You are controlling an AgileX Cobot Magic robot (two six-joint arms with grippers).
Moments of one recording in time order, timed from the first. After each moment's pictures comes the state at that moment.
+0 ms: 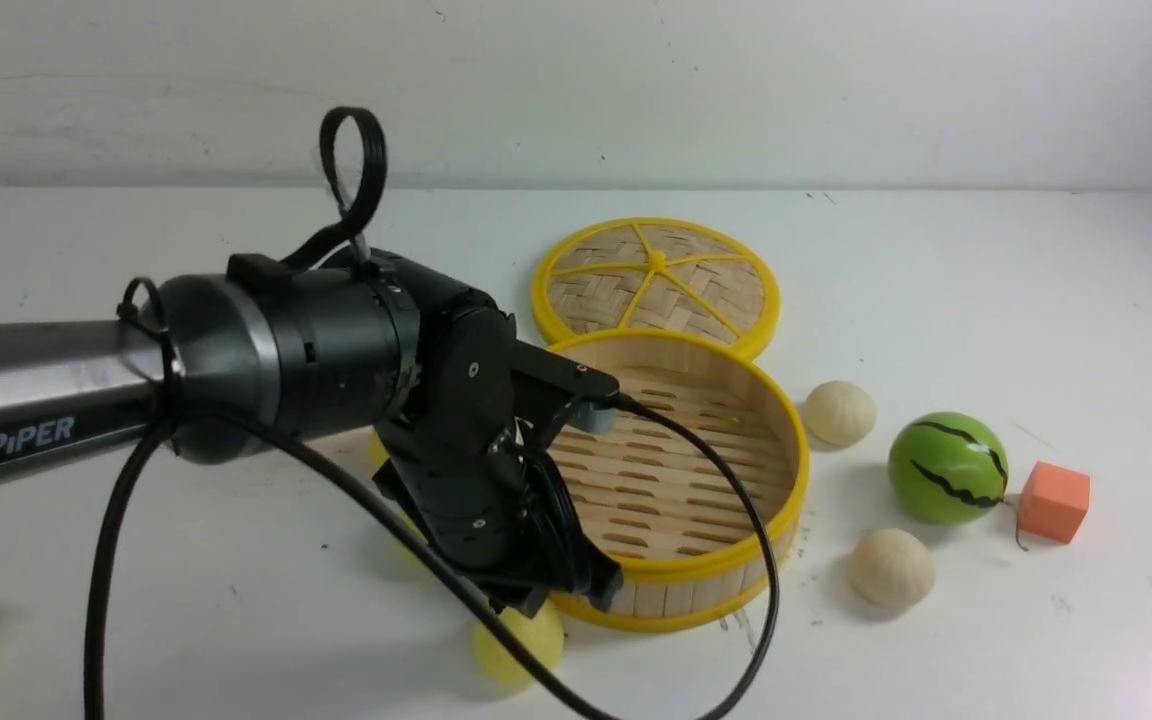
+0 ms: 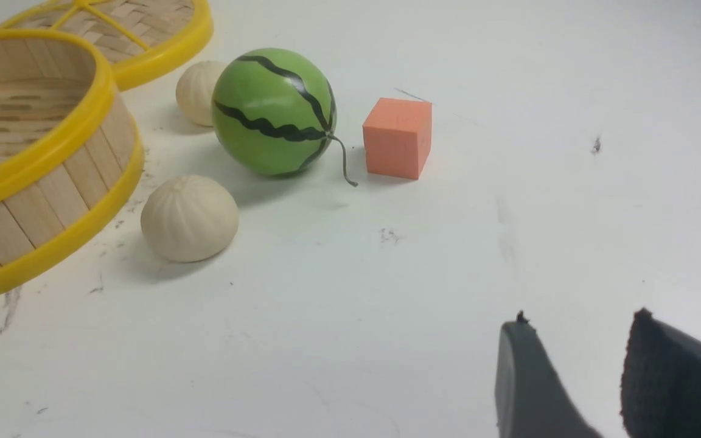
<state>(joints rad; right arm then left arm) -0.03 -0.01 0.02 -0.05 0.39 0.16 -0.64 1.82 -1.27 -0.03 0.77 -0.06</state>
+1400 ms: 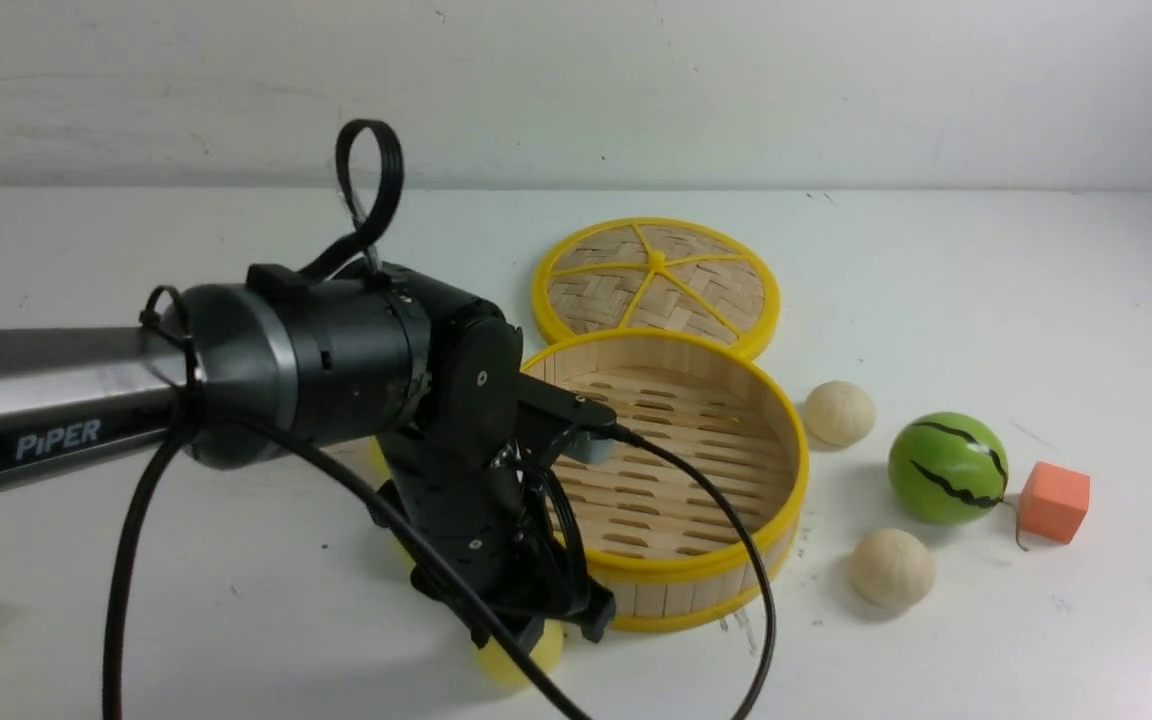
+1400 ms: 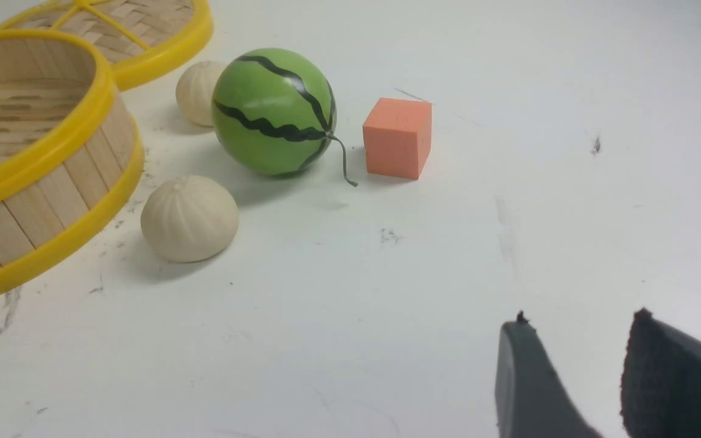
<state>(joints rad) -0.03 -0.01 0.02 -0.05 0.39 0.16 -0.64 1.84 -1.27 -0.06 0.85 -0.05</state>
